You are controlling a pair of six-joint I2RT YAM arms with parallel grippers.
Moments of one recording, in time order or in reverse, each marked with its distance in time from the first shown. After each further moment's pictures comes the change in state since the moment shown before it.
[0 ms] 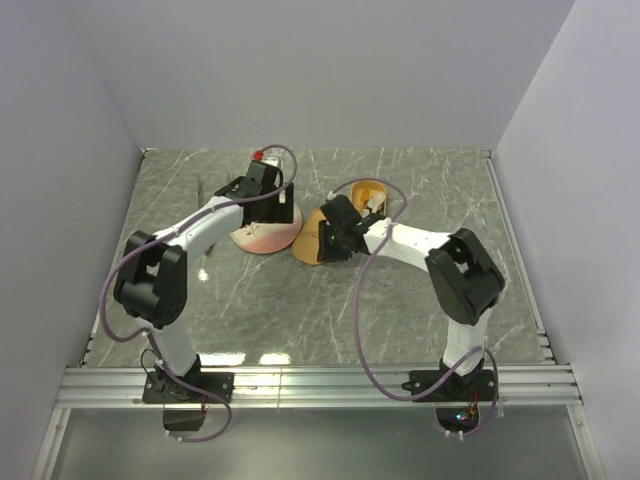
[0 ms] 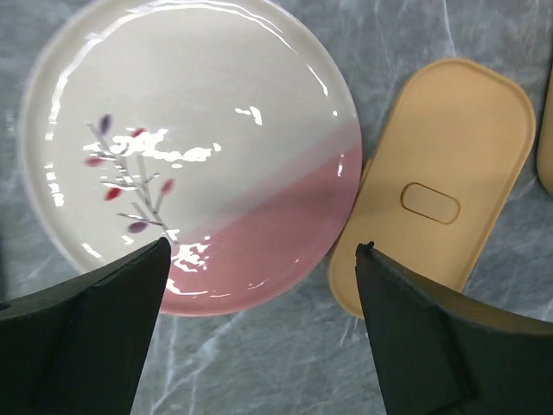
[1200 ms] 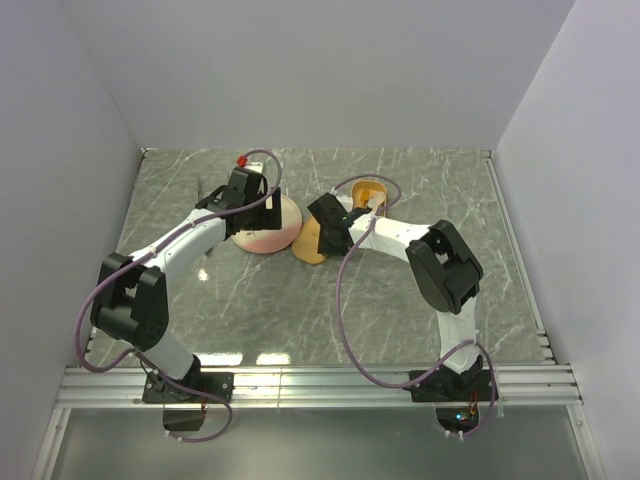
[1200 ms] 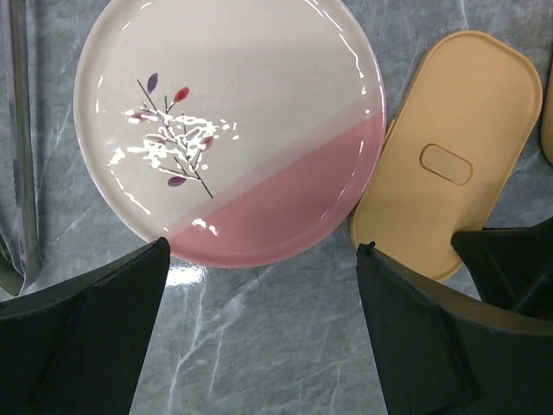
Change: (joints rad) left arm 0.052 -0.198 -0.152 0.012 0.012 0.001; right arm 0.031 0.184 0.157 -0.109 0.279 0.140
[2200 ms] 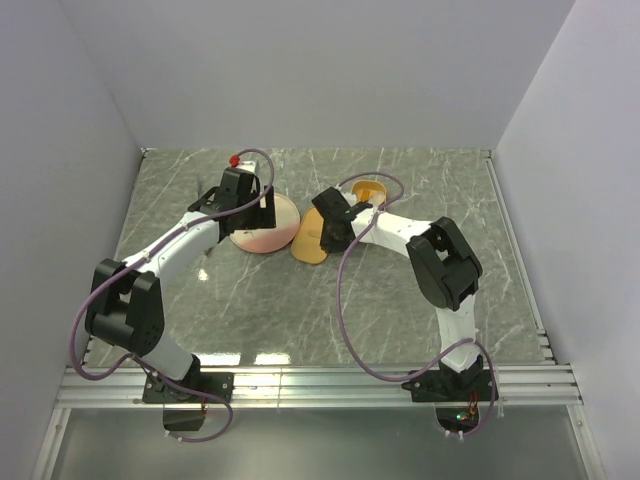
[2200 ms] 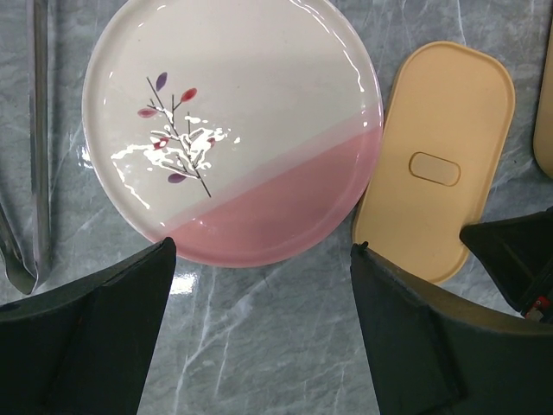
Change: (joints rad) left arm 0.032 -0.042 -0.036 0.029 0.022 0.003; right arm -0.042 0.029 0.040 -0.035 -0.053 0.021
